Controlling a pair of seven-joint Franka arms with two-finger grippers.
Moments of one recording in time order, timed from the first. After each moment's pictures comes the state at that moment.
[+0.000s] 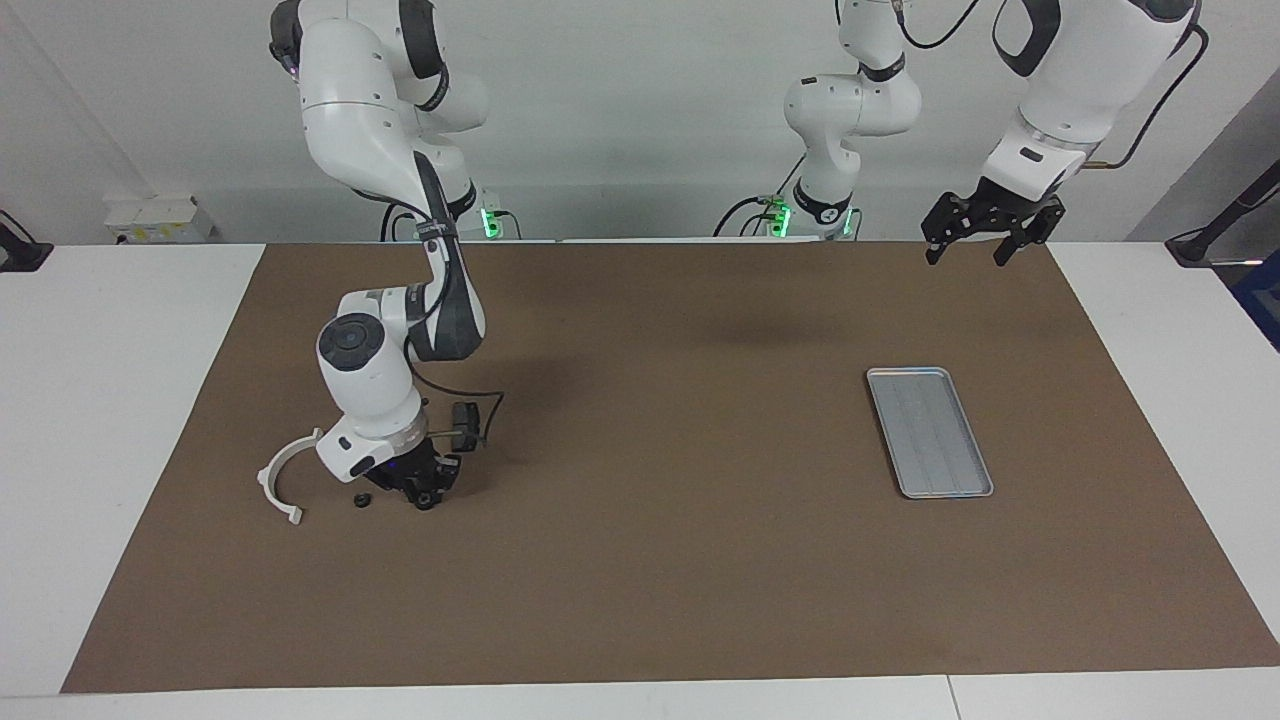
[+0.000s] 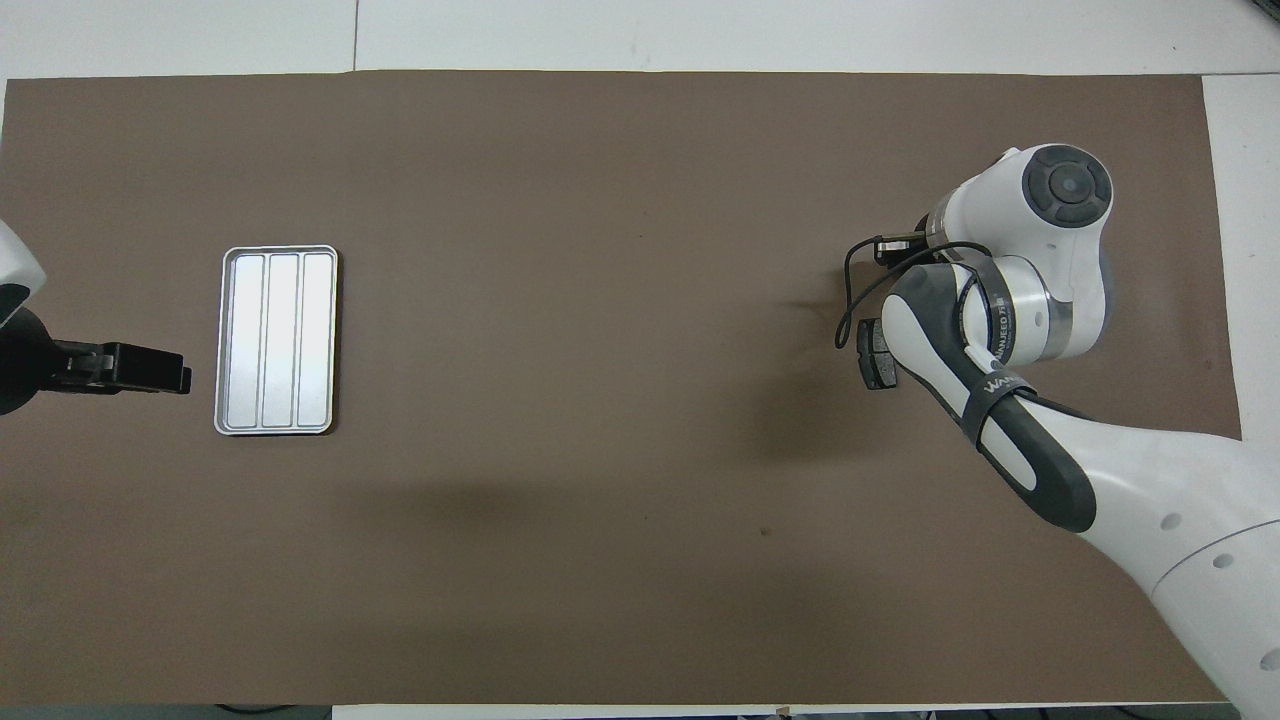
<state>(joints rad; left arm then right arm) -0.11 -0.17 0.04 -1.83 -0.02 1.65 0.02 0.11 0.49 -0.02 -1.79 -0.04 2.38 0.15</state>
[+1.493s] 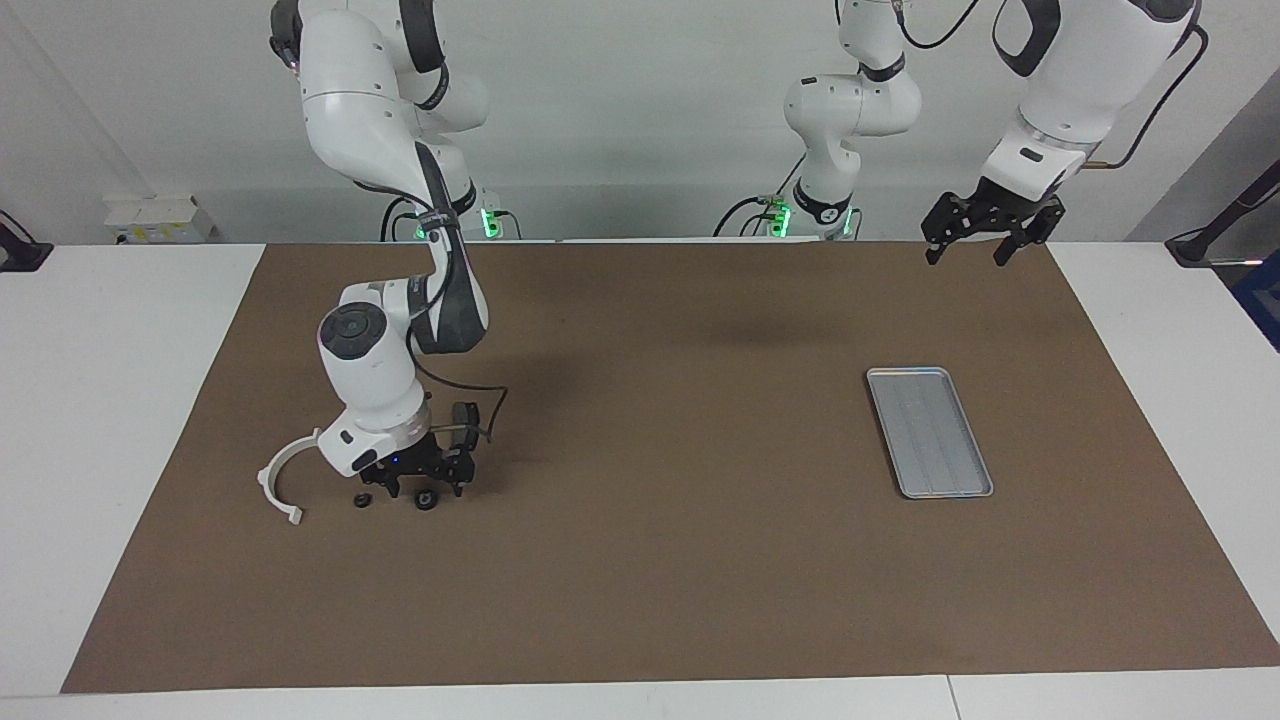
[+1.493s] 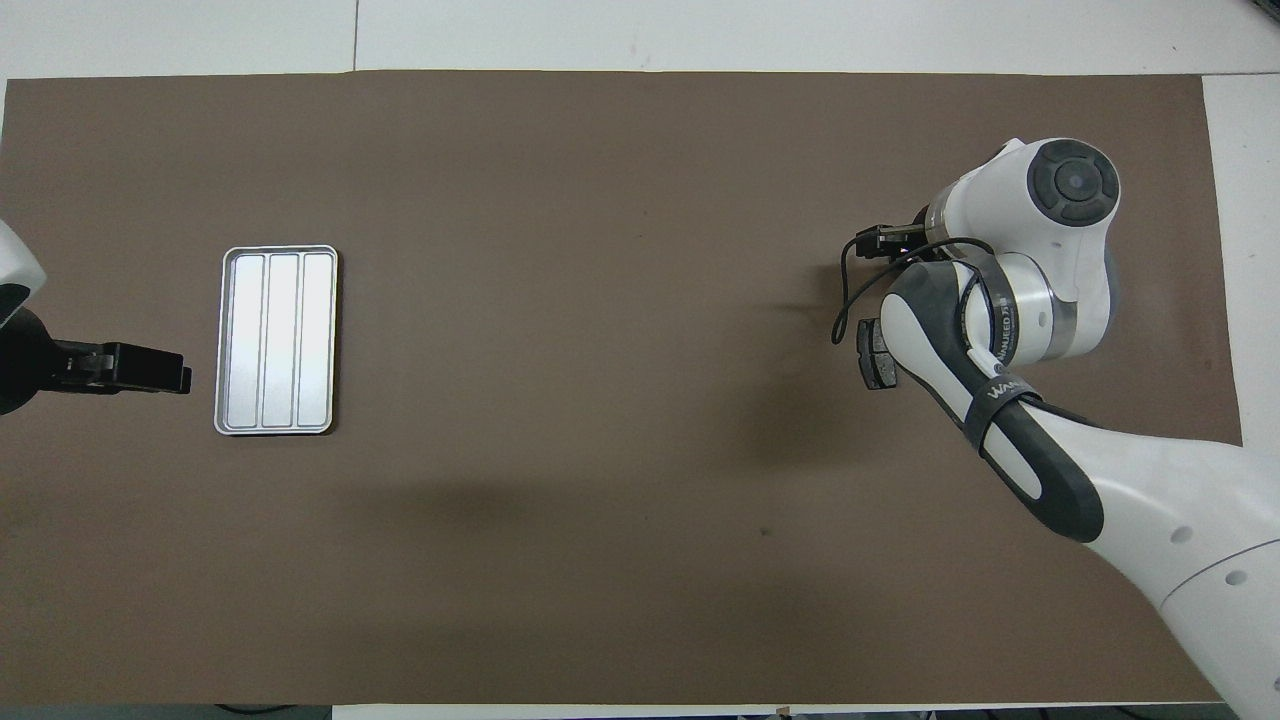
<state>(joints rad) -0.11 -0.17 0.04 -1.83 -0.02 1.65 0.02 0.11 0.47 -0.01 -1.78 -0.03 2.38 0.15</state>
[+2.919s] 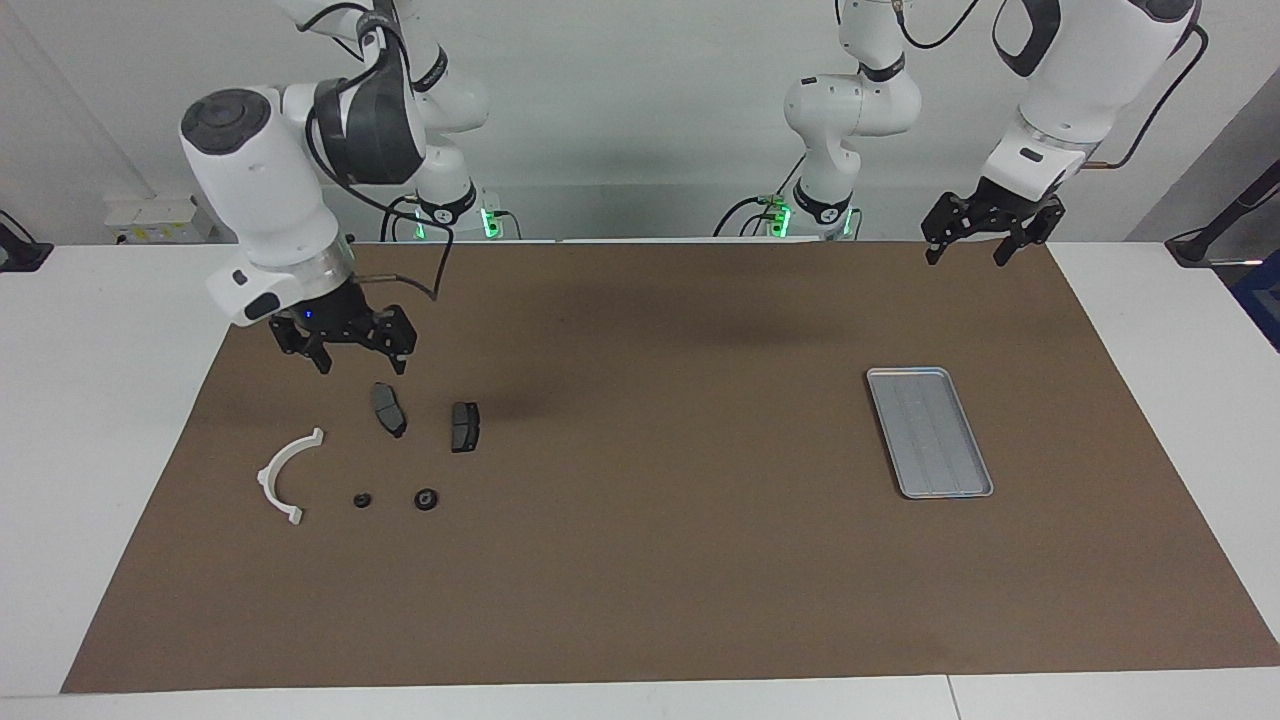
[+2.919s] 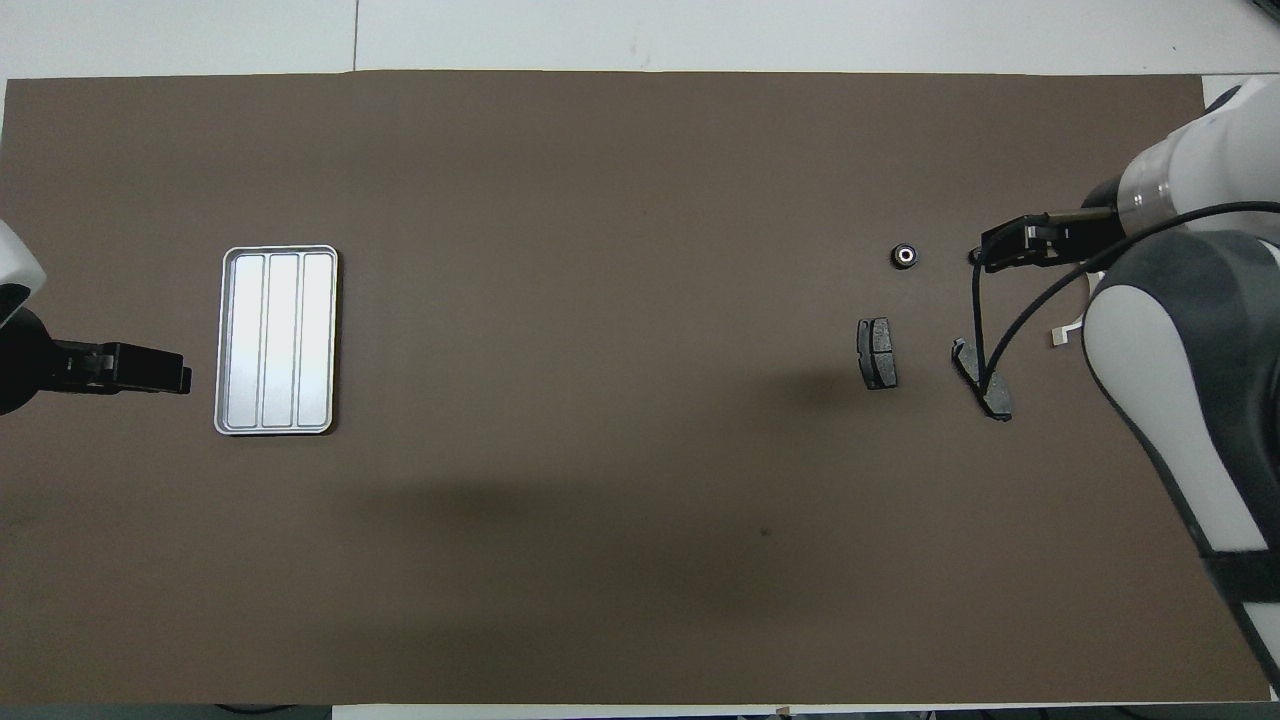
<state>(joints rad) -0.11 -0.17 0.04 -1.83 -0.02 1.65 0.02 0.07 0.08 -0.01 -1.68 0.00 1.80 0.07</state>
